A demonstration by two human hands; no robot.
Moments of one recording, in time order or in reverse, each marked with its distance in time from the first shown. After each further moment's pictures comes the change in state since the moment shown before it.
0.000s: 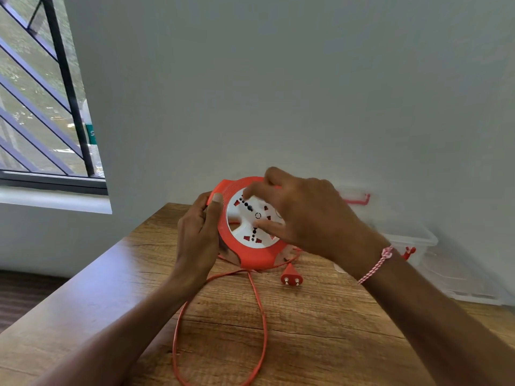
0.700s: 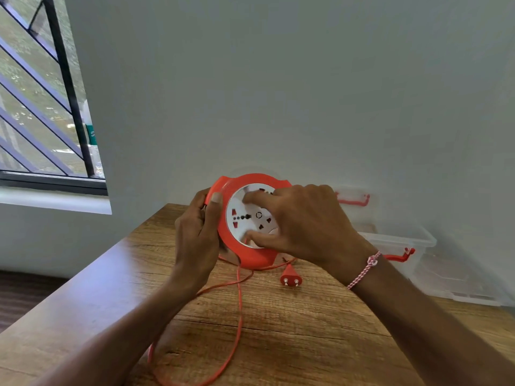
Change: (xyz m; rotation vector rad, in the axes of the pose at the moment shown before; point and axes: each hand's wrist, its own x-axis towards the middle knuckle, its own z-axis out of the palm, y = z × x) left_hand -0.005 0.011 -0.001 0.015 0.015 0.099; right_hand -0.004 -0.001 0.022 -0.125 0.148 -0.010
